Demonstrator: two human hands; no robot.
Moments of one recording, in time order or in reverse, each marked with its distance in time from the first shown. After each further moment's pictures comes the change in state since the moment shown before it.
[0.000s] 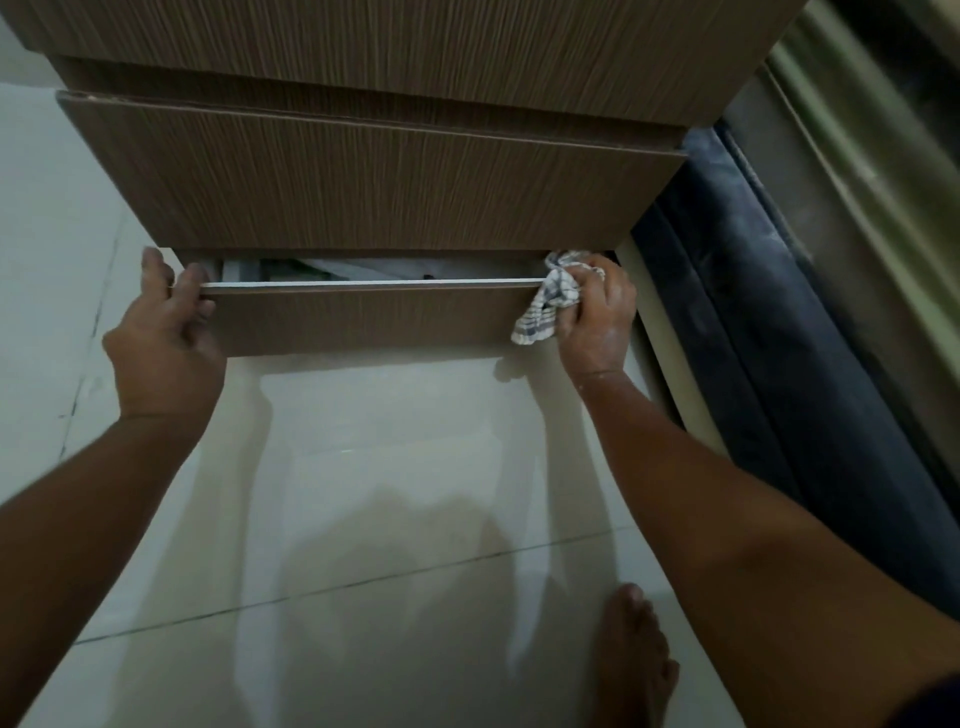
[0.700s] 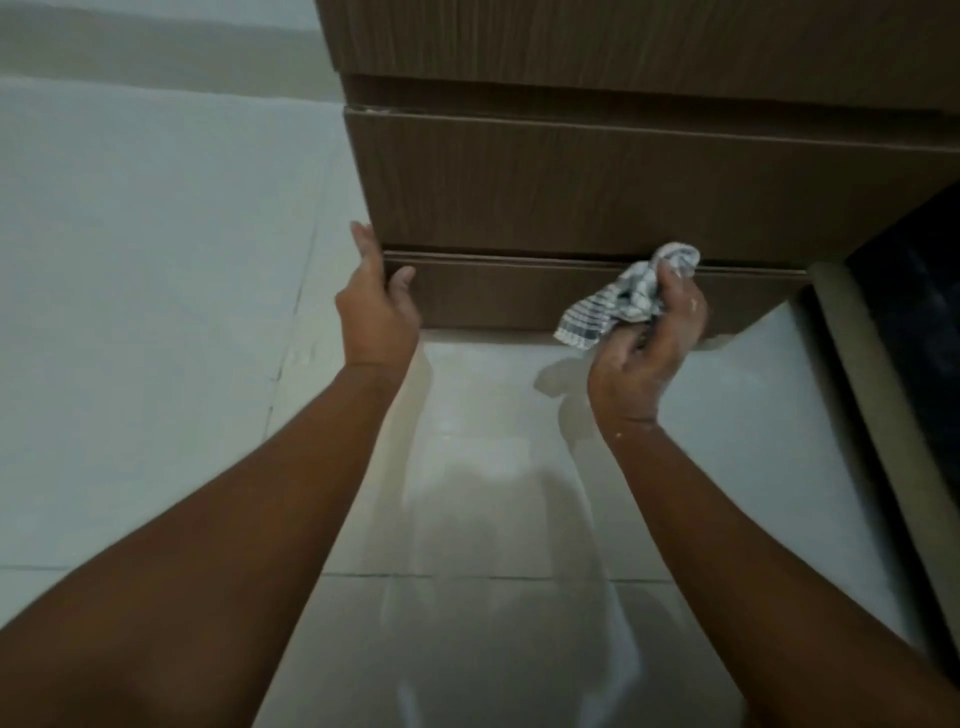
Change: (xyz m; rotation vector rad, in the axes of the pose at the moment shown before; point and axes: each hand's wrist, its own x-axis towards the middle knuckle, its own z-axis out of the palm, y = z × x) left_hand 0.022 0.010 0.012 -0.262 0.068 -0.263; right_hand -0.049 -0.146 0.059 0.585 0.208 0.152
